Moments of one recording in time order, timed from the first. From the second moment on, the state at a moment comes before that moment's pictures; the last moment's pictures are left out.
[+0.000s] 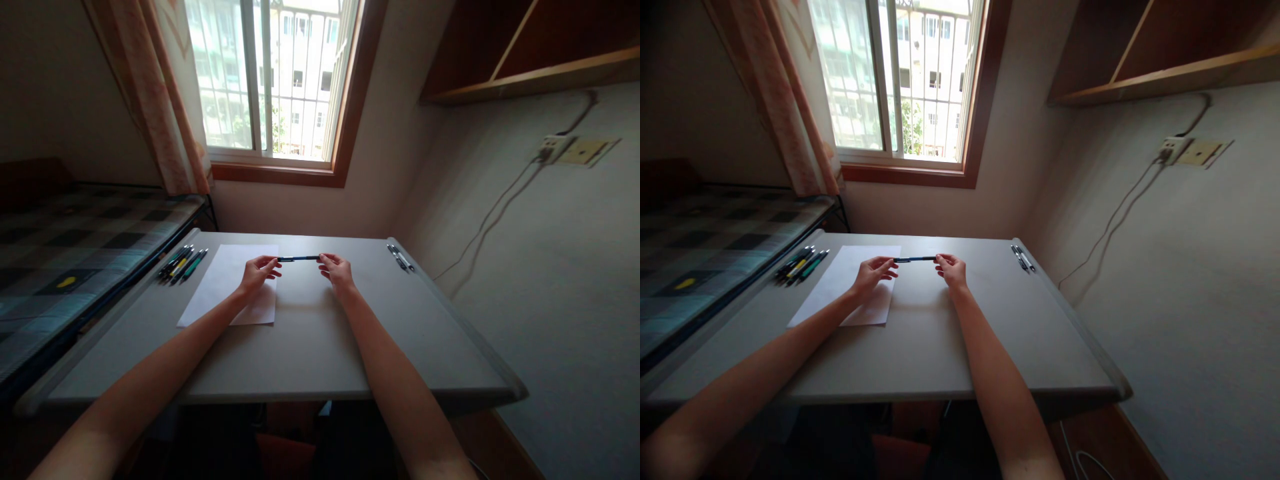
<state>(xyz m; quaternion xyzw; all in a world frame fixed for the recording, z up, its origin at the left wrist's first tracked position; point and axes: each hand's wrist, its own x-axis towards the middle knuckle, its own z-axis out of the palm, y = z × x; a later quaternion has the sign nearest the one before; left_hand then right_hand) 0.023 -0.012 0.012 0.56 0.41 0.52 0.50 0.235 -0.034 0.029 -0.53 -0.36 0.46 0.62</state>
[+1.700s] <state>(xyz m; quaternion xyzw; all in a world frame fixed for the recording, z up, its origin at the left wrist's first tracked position) 0.020 -0.014 0.016 0.50 0.42 0.52 0.55 0.236 -0.035 0.028 -0.55 -0.38 0.45 0.59</state>
